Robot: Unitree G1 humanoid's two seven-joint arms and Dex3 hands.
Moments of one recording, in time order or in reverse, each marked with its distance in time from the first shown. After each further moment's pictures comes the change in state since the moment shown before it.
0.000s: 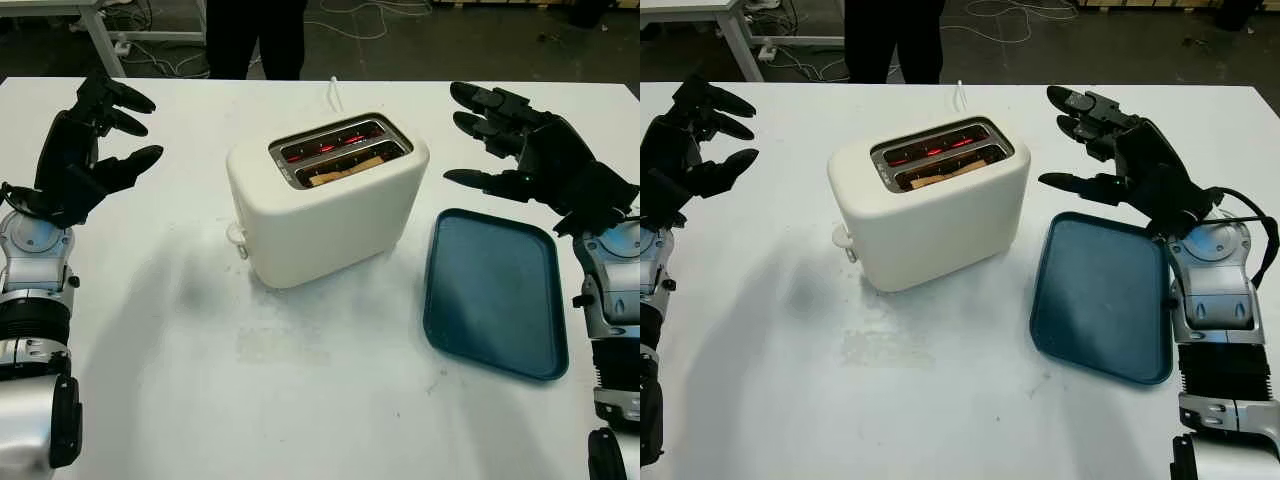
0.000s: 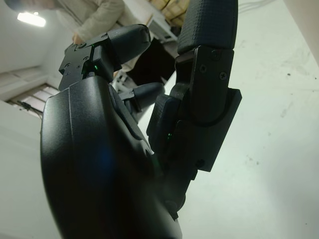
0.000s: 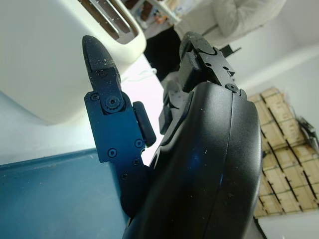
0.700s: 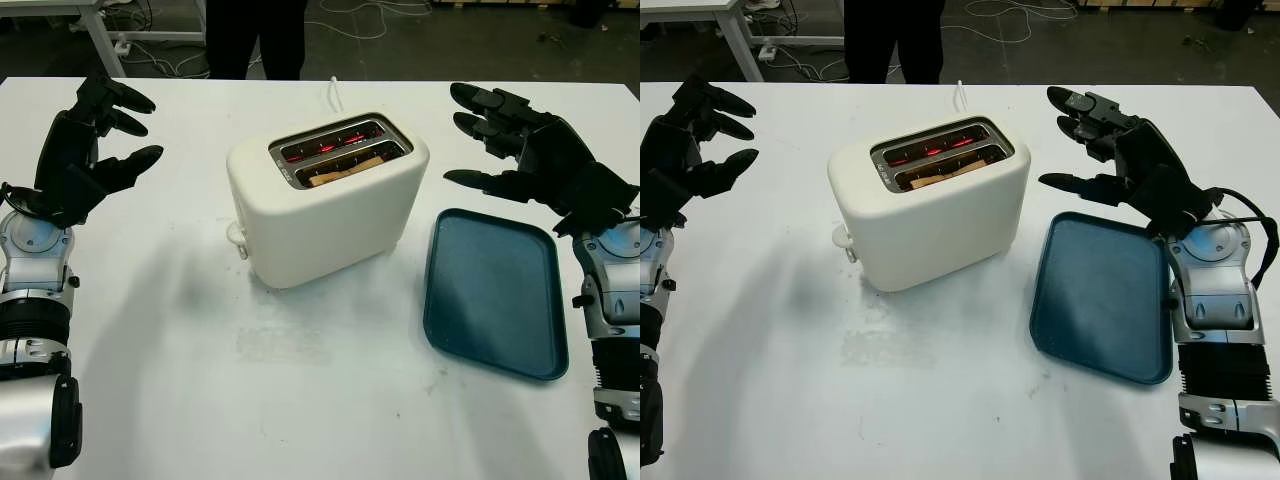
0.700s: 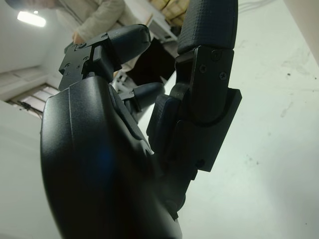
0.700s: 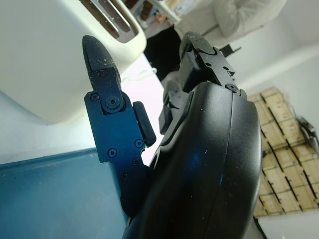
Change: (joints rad) left arm 0.000 0.000 0.000 0.000 0.001 0.000 0.001; right arm 0.000 0.000 0.000 0.006 -0.001 -0.004 -0.001
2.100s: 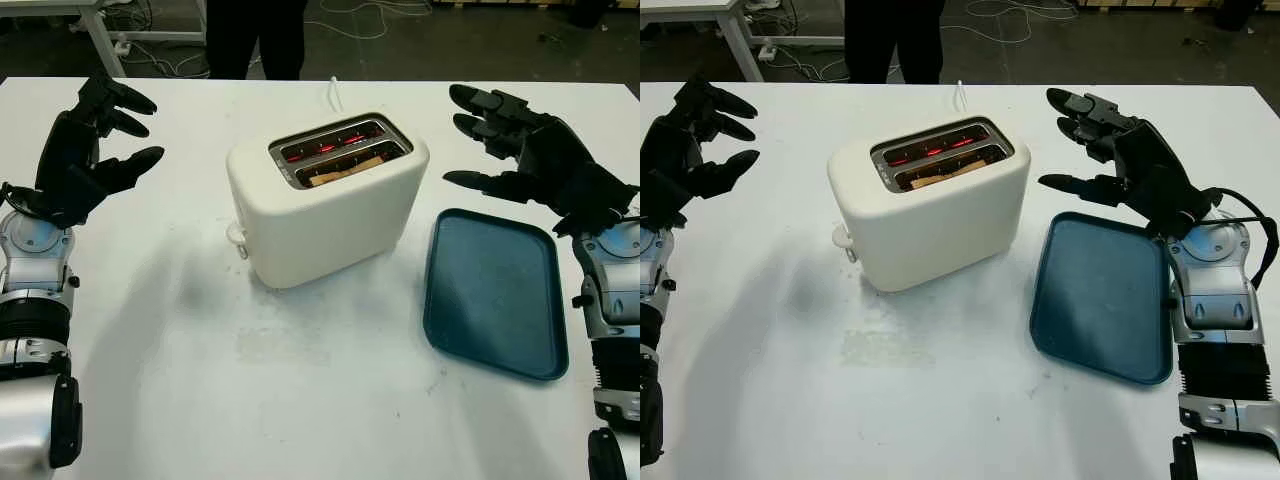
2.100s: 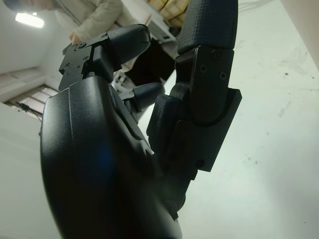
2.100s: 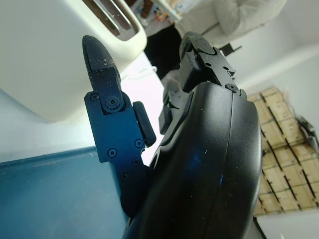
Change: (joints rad) left arm 0.000 0.000 0.000 0.000 0.000 0.000 -0.010; right arm 0.000 0.000 0.000 0.000 -0.009 0.007 -0.001
